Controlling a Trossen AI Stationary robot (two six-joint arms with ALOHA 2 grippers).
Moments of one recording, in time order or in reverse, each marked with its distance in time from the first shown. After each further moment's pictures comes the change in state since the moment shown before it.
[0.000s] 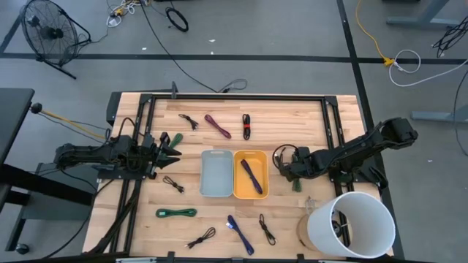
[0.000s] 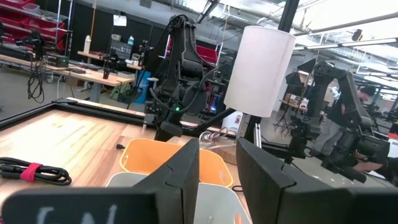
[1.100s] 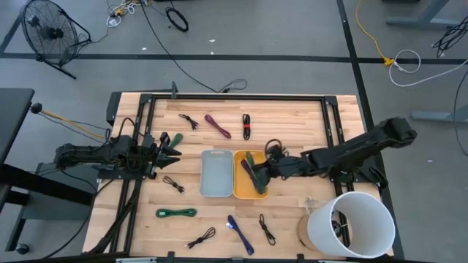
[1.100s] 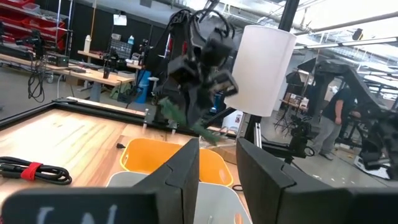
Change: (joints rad) left arm 0.000 0.000 0.000 -0.003 0.000 0.001; right arm 0.031 0.005 0.212 0.708 0.093 -0.626
